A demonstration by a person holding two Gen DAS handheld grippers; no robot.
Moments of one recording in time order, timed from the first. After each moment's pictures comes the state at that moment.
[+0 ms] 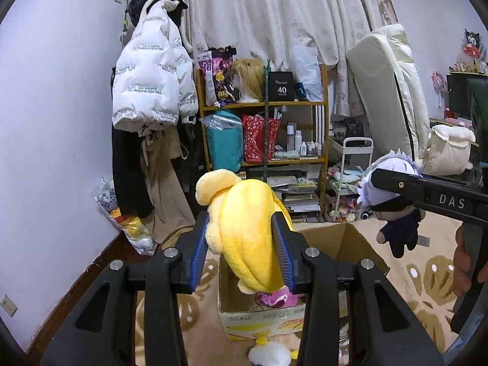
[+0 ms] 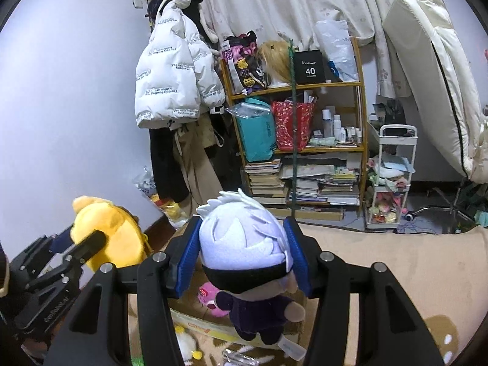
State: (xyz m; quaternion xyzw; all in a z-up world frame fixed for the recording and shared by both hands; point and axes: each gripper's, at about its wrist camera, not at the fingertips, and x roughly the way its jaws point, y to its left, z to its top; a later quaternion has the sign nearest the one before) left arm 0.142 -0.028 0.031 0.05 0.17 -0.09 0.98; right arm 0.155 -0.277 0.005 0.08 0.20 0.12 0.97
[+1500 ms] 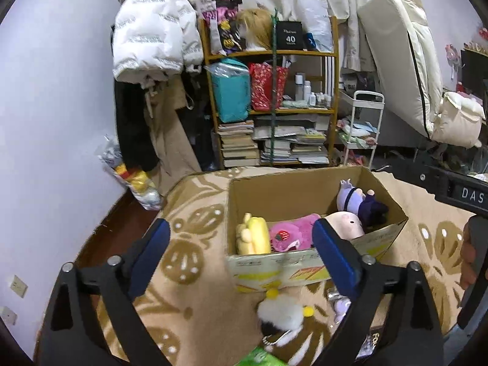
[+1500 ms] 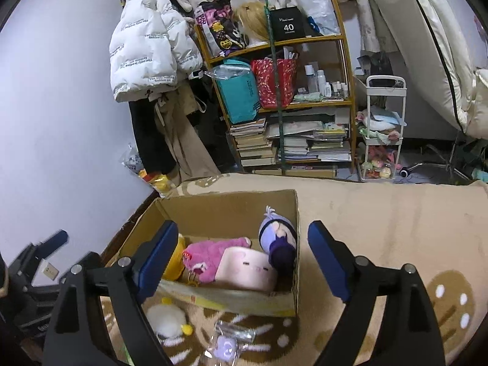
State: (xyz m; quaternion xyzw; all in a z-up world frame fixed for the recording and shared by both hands) left arm 0.134 -0.023 -0.005 0.07 0.28 -0.06 0.96; right arm 0.154 -0.292 -0.046 0.11 0.29 0.09 0.95
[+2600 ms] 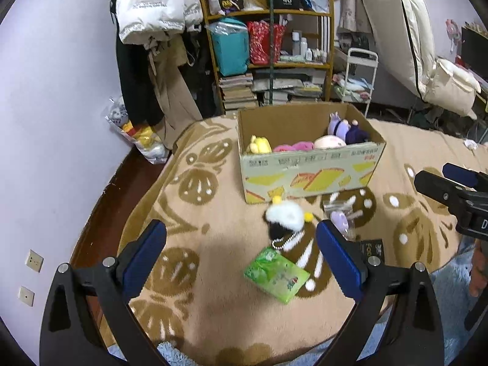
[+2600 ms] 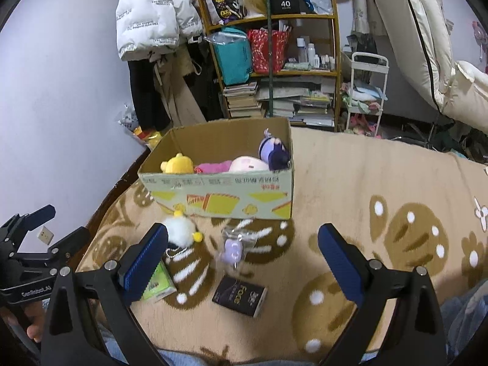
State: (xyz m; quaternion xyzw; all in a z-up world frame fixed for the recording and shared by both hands) left arm 0.056 0.006 -0.011 0.09 0.39 -0.07 0.91; right arm 0.044 -0.268 -0.057 0.08 0.37 0.06 0.92
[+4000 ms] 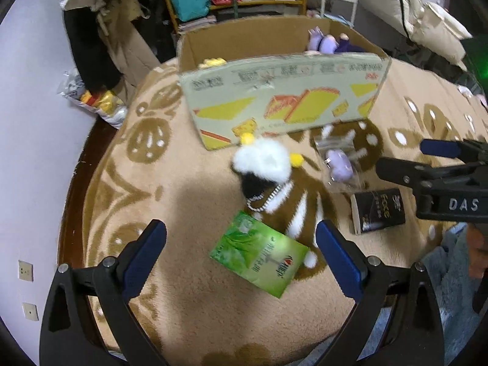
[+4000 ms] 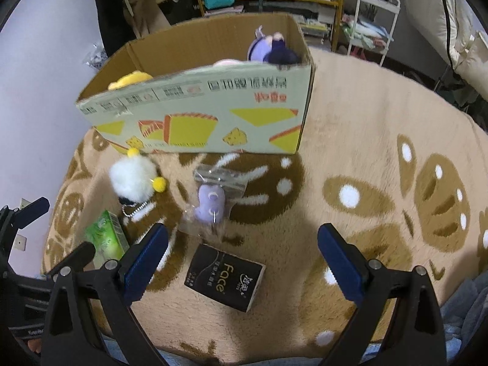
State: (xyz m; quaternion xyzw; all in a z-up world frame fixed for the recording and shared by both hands) left arm 0.097 -0.024 -0.099 0.14 0.50 -0.13 0.84; right arm 0.105 -0.257 -0.148 0.06 0.53 0.04 0.84
